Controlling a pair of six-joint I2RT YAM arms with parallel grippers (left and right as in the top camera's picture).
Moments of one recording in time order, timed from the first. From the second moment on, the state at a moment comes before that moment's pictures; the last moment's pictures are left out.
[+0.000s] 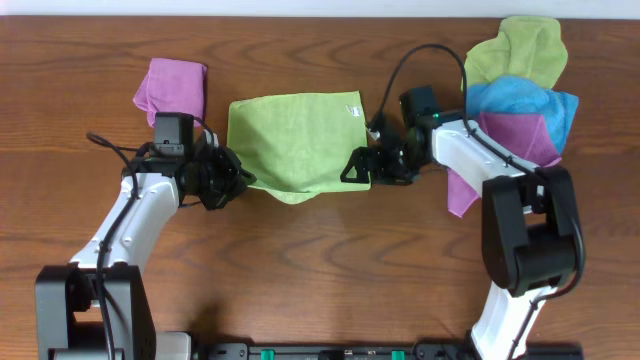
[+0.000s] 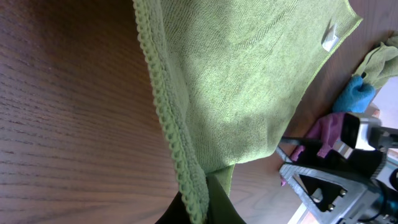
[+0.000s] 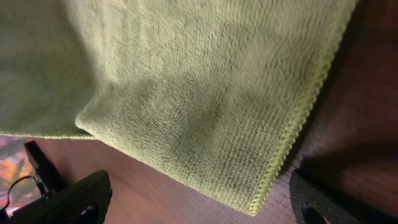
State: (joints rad) left arm -0.02 1.57 0.91 -0.54 0.62 -0.76; right arm 0.25 2.01 1.27 -0.69 -0.66 0.12
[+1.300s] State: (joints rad) left arm 0.03 1.57 0.91 -0.55 0.62 -0.74; right arm 0.16 1.77 1.25 -0.78 -0.94 0.35
